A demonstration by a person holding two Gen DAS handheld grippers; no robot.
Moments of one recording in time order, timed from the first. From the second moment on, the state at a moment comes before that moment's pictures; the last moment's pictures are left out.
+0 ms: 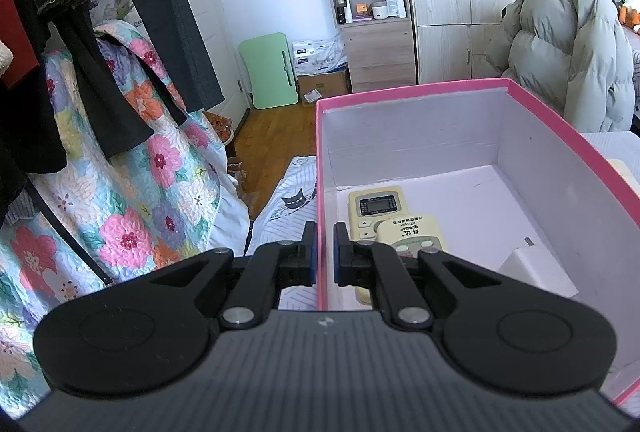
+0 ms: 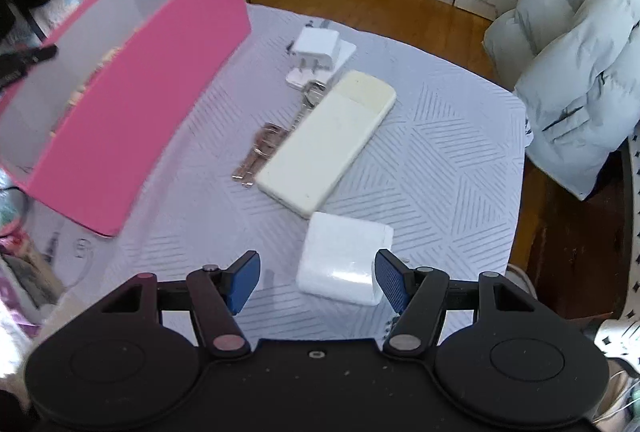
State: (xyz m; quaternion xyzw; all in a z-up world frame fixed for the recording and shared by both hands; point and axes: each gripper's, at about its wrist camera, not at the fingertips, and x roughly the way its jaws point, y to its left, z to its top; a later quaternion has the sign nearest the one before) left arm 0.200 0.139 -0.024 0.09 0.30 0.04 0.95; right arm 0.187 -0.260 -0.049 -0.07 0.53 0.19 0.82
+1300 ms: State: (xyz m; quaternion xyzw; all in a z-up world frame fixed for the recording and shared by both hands) left arm 0.200 0.143 -0.025 0.08 0.30 0.03 0.95; right arm 0.177 -0.072 0.060 -0.18 0.43 0.42 0.78
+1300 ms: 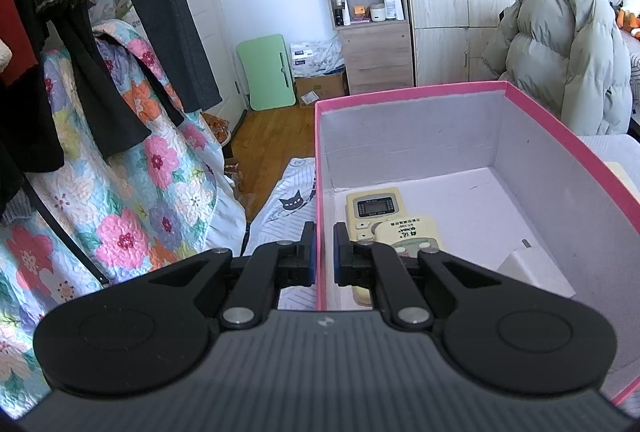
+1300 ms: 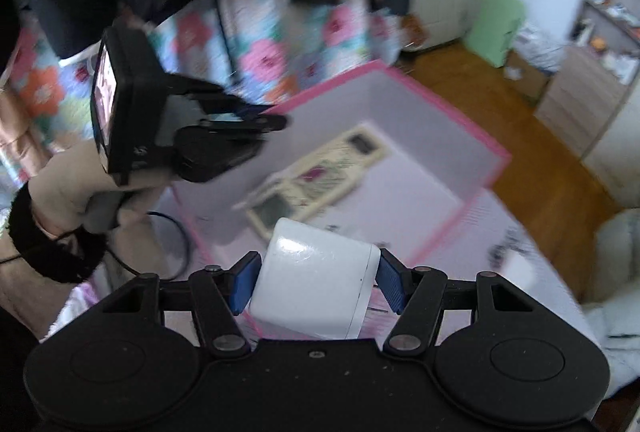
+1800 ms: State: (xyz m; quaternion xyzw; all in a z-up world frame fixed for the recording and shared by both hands) left arm 0.197 0.142 -0.026 0.09 0.29 0.03 0.95; right arm 0.220 -0.004 -0.025 -0.13 0.56 0.40 0.71
